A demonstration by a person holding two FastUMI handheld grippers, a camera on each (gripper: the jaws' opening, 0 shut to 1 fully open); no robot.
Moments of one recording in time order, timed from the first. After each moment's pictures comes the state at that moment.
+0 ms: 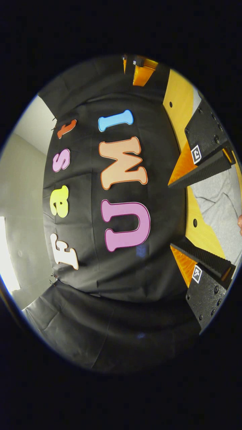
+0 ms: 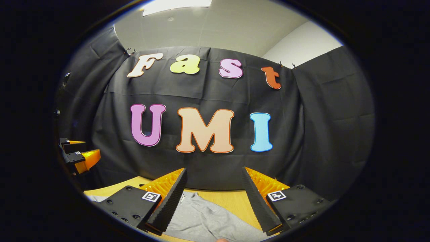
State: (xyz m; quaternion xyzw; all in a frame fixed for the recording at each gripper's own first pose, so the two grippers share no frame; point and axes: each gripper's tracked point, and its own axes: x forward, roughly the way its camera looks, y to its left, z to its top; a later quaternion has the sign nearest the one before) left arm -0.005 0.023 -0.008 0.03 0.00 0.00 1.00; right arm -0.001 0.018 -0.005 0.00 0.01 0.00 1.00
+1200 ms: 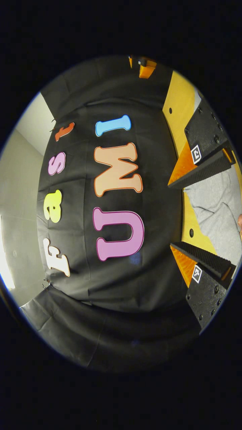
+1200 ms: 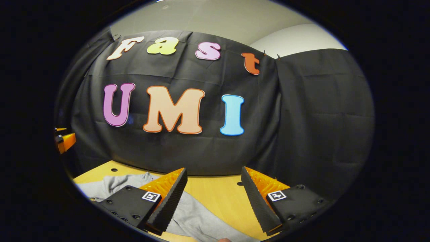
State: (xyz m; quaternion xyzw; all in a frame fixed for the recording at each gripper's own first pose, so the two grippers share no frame) left arm 0.015 -0.006 -0.029 0.01 0.02 -0.03 1.00; right arm 0.002 -0.108 -0.064 -0.04 0.09 -0.10 0.99
